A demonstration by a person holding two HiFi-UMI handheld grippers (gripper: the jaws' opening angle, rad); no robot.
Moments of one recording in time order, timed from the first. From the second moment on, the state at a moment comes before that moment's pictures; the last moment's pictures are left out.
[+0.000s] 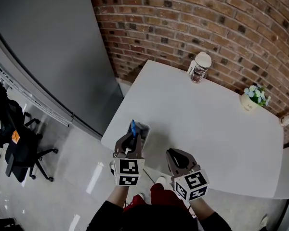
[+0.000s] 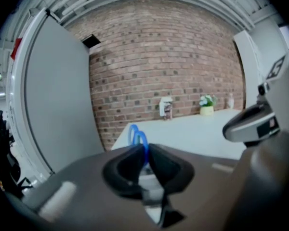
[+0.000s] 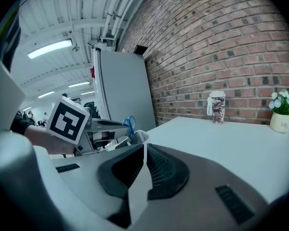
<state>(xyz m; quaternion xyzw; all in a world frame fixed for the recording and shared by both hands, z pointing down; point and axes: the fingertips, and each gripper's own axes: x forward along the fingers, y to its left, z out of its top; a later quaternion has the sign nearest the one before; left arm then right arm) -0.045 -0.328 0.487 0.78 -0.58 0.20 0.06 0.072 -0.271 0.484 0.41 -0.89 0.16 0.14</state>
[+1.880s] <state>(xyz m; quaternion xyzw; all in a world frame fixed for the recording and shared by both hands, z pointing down) -0.187 -0.243 0.377 0.71 -0.69 0.09 0.02 -0.063 -0.243 0.439 0.29 -0.94 0.10 0.12</state>
